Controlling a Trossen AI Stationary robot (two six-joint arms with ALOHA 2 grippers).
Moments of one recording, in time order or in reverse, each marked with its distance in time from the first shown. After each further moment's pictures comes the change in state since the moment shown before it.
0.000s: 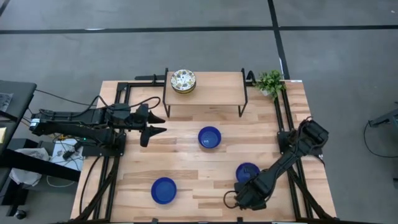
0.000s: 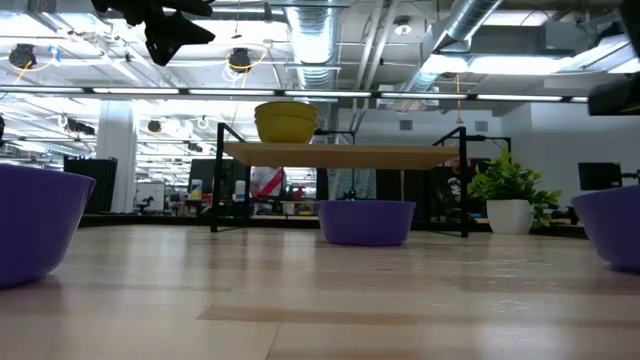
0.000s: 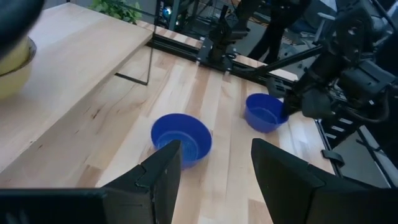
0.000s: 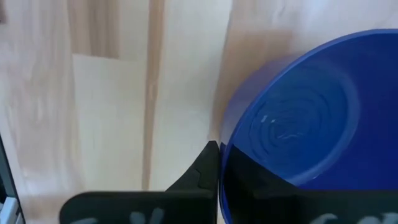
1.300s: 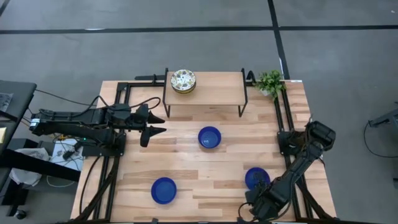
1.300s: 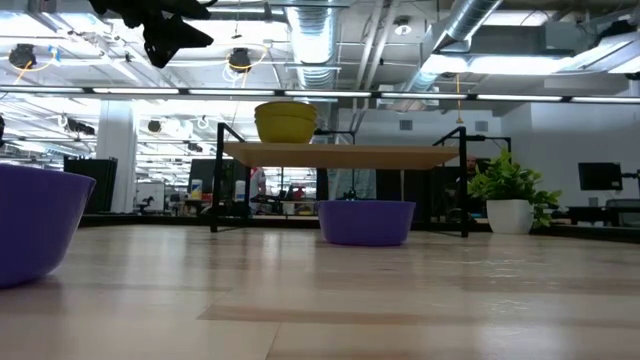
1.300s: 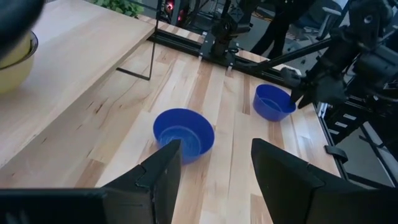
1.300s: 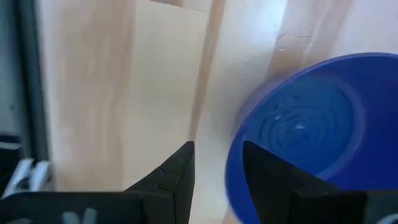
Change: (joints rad) left arm 0.000 0.000 0.000 -0.020 -0.009 0.000; right arm 0.177 -0.041 -0.037 0.030 0.040 0.132
